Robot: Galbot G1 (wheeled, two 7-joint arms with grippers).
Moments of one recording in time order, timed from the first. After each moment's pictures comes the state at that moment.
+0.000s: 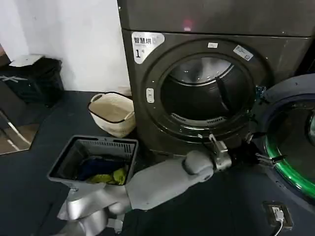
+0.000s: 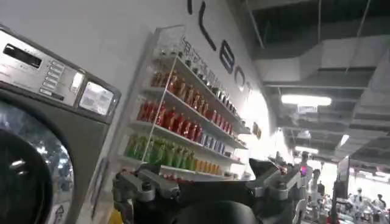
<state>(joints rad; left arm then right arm) 0.19 -1.61 0.76 -1.24 -0.81 -0.20 0.23 -1.74 0.93 2.33 1.63 0.48 -0.28 -0.23</state>
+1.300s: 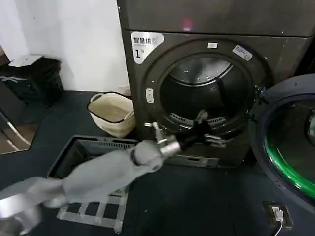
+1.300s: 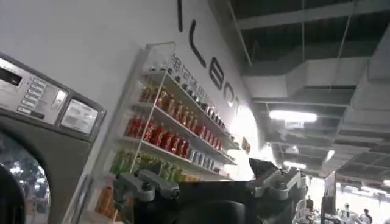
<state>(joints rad) 0.07 -1.06 0.81 -1.64 -0.88 -0.38 0.20 -1.71 0.88 2.36 1.61 0.45 -0.26 -0.22</state>
